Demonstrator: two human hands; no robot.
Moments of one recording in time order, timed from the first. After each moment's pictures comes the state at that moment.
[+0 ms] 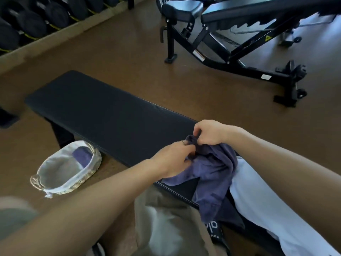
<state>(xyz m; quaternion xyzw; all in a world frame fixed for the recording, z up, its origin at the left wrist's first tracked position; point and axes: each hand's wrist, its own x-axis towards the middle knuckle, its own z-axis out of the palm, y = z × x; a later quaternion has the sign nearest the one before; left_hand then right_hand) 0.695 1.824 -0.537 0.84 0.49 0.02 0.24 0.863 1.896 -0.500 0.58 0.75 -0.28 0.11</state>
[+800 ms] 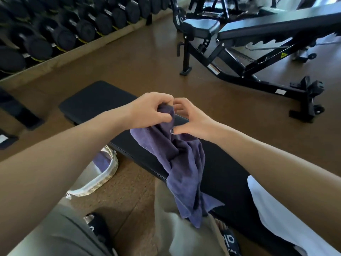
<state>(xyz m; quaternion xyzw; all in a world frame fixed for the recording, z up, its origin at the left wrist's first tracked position) 0.567 1.870 -0.390 0.81 0.51 0.16 0.25 0.759 1.896 -0.455 0.42 0.75 -0.44 -0.25</state>
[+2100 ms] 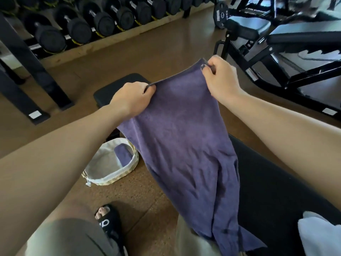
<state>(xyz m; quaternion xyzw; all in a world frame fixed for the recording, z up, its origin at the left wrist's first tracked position) 0.415 1.923 -0.426 0.63 0.76 0.17 0.06 0.652 2.023 -0.416 0.50 0.74 -0.22 -0.39</state>
